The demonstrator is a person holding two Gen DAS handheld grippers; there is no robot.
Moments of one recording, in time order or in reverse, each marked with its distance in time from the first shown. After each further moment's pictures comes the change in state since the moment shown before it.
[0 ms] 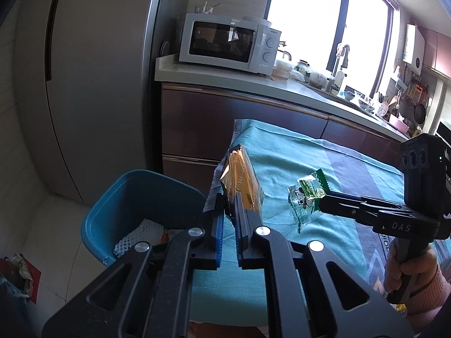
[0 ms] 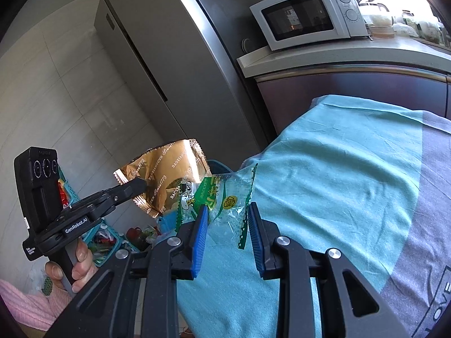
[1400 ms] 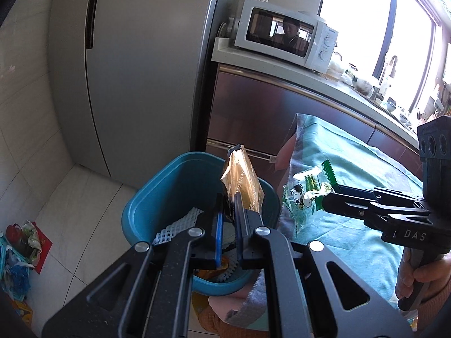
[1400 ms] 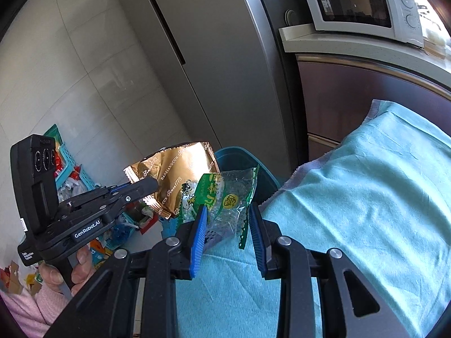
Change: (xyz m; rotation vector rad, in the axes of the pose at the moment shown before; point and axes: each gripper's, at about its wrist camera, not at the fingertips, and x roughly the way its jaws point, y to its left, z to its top) left arm 0.035 0.087 -0.003 -0.133 0.059 0.166; right arm 0.103 0.052 0.033 -0.149 0.173 0.007
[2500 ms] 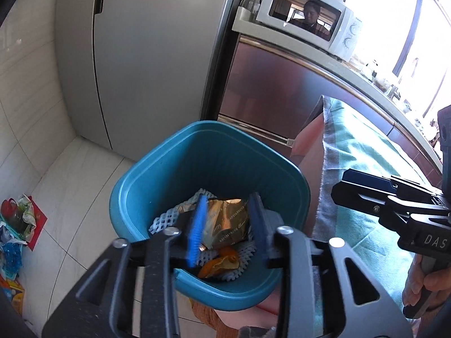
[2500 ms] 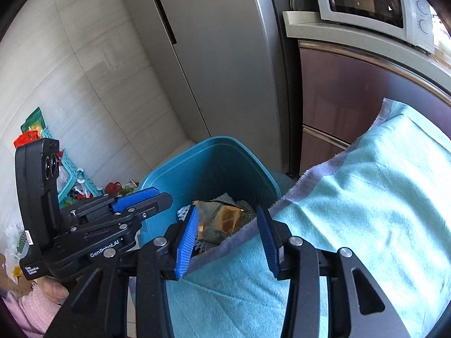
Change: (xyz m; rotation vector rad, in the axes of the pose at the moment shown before) left arm 0.068 0.013 -0.017 -0.086 0.091 0.024; right arm 0.037 0.001 0.012 -0.024 0.063 -0.074
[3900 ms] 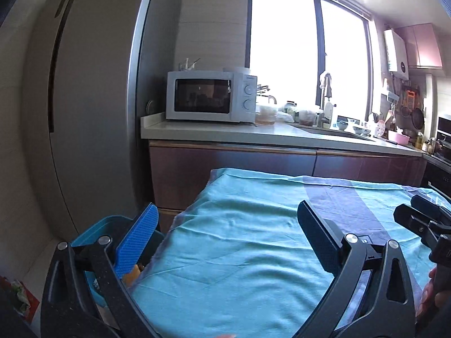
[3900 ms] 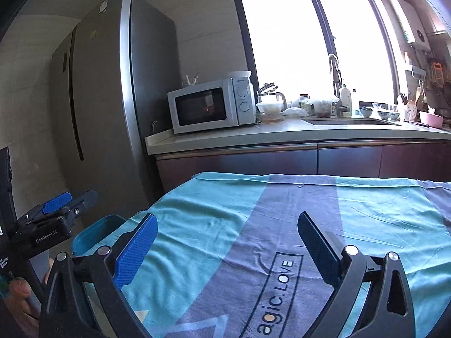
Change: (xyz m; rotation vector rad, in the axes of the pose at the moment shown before) left arm -0.131 -0.210 -0.061 0.306 -0.482 -0.150; right arm -0.266 -0.063 -0.188 0.218 -0.646 -0.577
